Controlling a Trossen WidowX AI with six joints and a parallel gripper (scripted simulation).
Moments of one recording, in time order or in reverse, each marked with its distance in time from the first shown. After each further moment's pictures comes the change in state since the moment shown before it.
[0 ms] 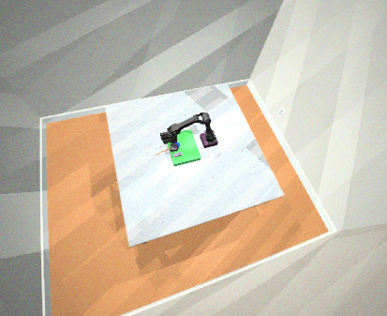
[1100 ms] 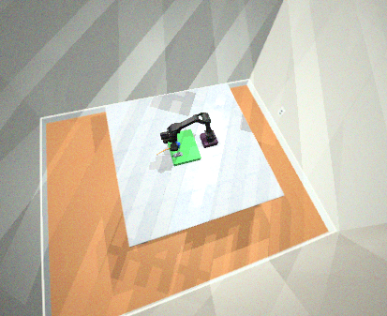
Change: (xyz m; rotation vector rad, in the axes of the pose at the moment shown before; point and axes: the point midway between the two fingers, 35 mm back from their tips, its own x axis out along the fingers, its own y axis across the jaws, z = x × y) arm -0.008 -0.001 -0.002 0.002 0.012 -0.002
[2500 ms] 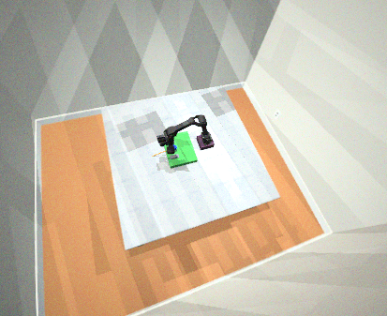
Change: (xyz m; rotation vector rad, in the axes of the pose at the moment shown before) arm 0.014 0.001 -0.001 -0.002 -0.004 0.003
